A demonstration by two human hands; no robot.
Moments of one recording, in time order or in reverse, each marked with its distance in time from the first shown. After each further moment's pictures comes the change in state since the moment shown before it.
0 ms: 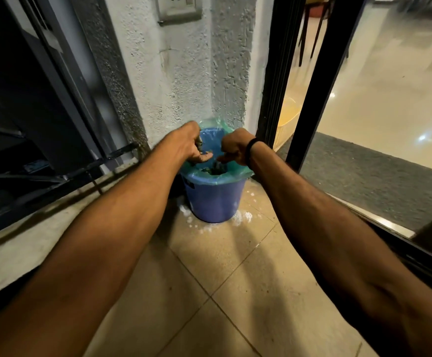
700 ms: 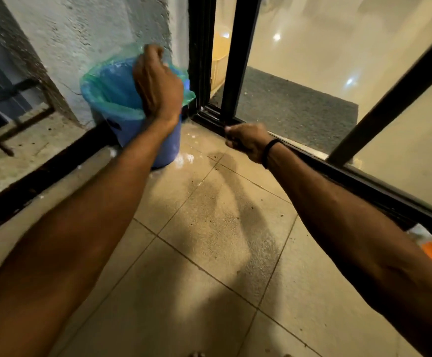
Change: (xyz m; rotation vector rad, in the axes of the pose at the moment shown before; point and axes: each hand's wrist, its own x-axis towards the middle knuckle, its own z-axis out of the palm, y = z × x) left_hand -0.041 -0.099 0.076 0.615 0.538 1.135; right_hand -0.101 0.159 -0.128 0.285 0.200 0.189
